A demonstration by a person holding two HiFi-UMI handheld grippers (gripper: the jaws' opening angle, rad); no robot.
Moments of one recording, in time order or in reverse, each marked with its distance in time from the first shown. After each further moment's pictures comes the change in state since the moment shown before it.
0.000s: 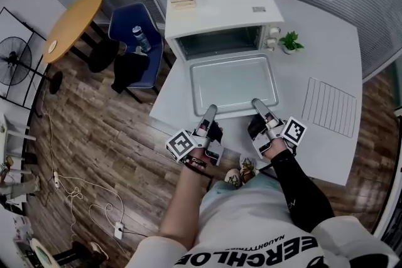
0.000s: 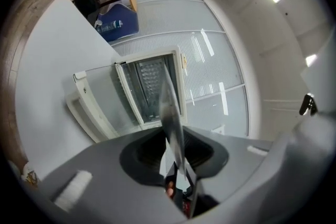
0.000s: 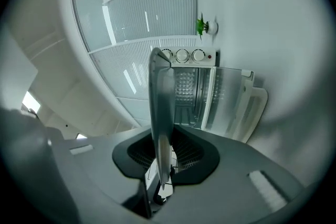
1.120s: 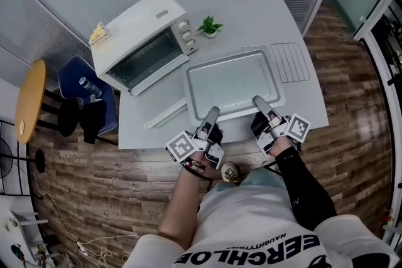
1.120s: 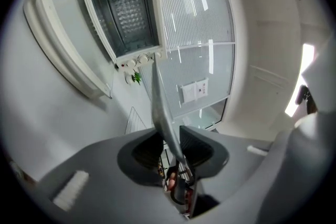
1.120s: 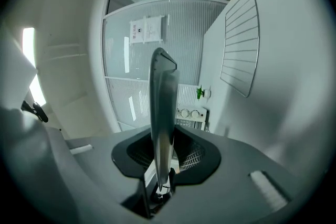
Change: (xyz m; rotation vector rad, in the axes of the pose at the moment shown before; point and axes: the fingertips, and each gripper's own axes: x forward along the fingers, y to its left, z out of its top) left arm 0.031 -0.078 -0.200 0.027 0.508 -0.189; right arm -0.219 0.037 0.068 -0.120 -0.396 -0.019
